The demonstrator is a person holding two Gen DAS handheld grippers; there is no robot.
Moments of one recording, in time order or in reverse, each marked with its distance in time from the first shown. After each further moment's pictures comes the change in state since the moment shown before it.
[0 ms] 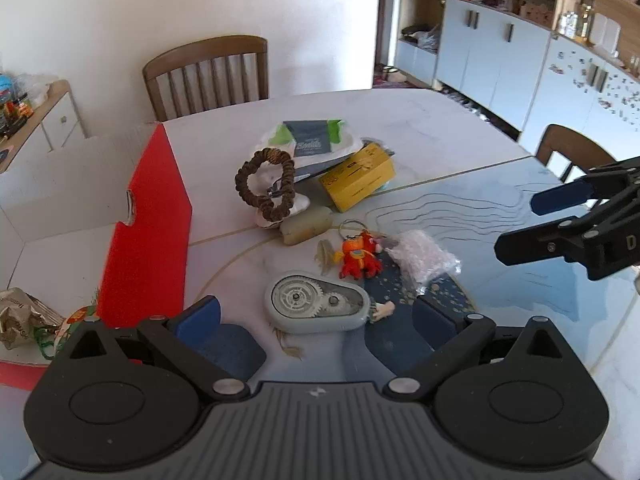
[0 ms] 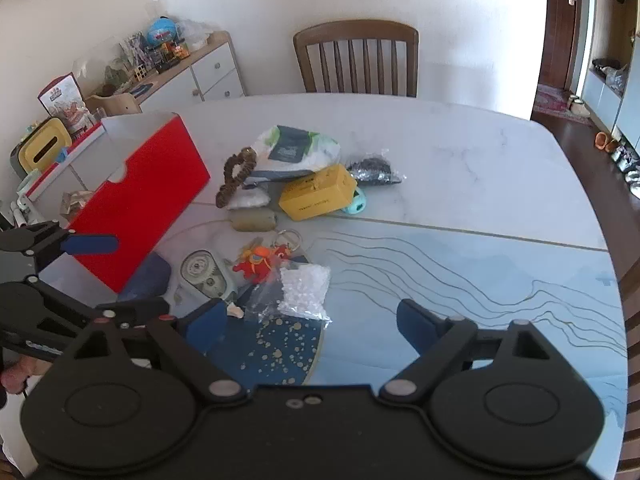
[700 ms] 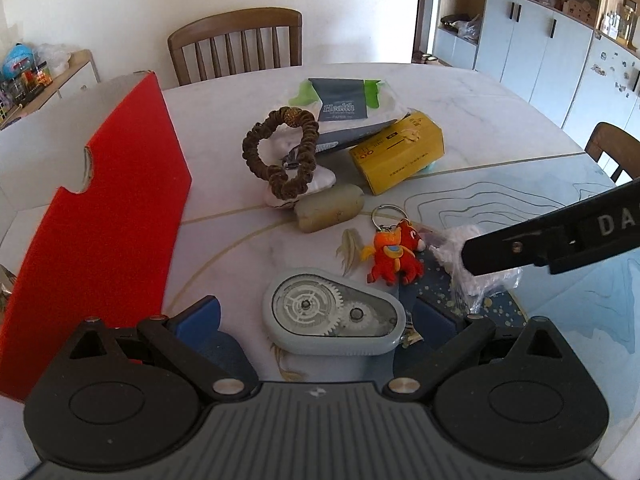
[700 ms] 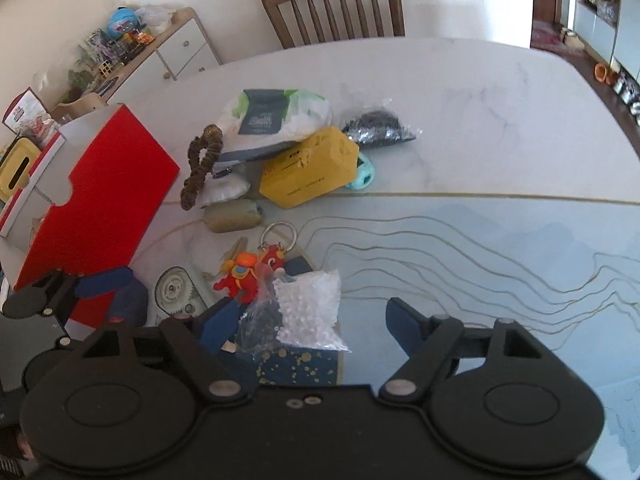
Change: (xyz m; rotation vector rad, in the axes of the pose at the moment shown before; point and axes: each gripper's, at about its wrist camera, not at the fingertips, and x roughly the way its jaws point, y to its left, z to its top) left arm 0.060 -0.001 -0.003 -0.070 0.049 0.071; right arm 0.072 -0.009 0.021 0.159 0.131 0.039
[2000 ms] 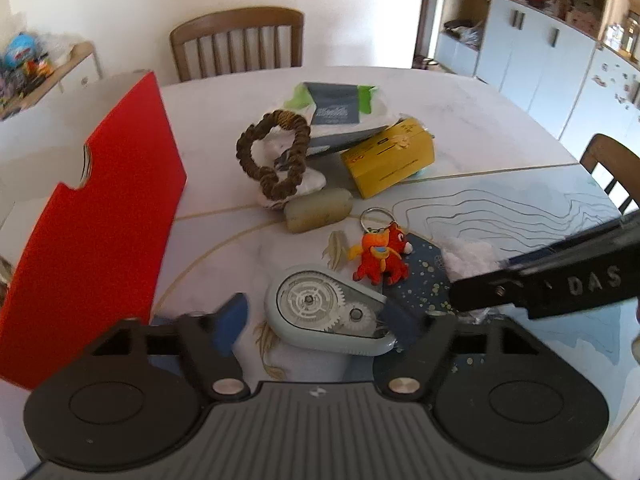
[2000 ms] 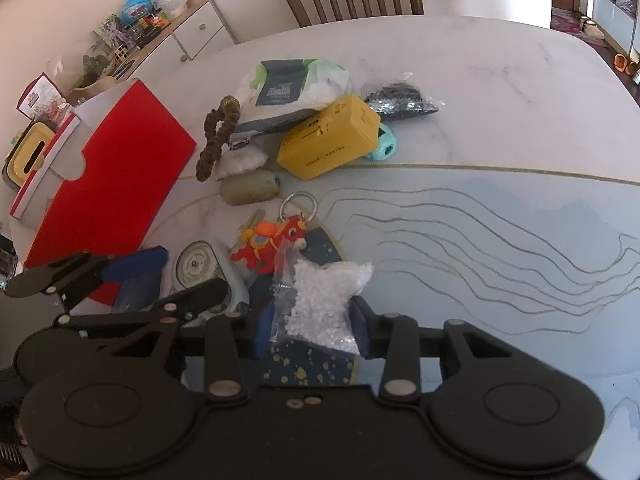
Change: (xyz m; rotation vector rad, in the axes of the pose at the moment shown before) left arm -0.007 -0.006 0.001 -0.049 0.004 -0.018; right arm 0.002 -0.002 -0.012 -0.029 0.043 0.060
